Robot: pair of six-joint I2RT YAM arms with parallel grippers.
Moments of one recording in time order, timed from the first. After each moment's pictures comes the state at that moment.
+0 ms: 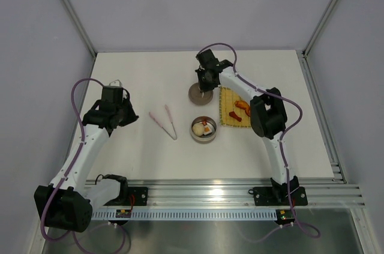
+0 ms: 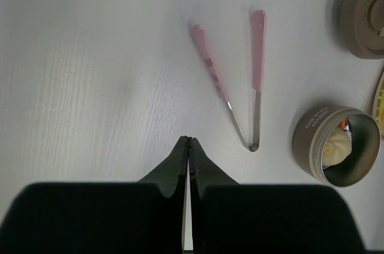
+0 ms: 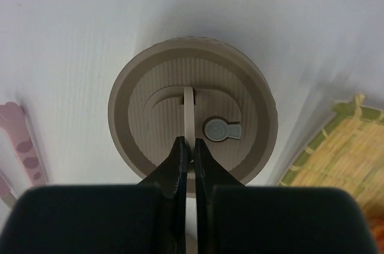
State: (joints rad) left arm -0.15 1.05 0.91 -0.72 -0.03 -0.53; right arm 0.54 2.30 2.00 -0.69 -0.01 0.29
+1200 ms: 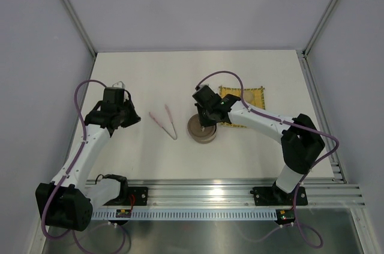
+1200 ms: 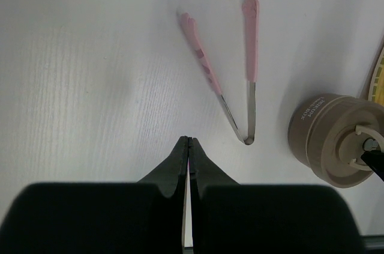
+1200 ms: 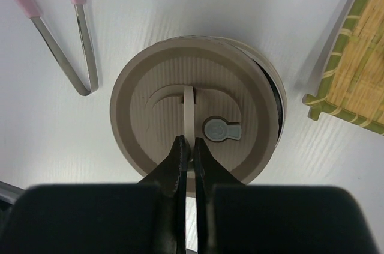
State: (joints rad) left arm -0.15 1.06 0.87 -0.69 0.03 -0.52; right arm 0.83 1.69 1.29 -0.60 0.14 0.54
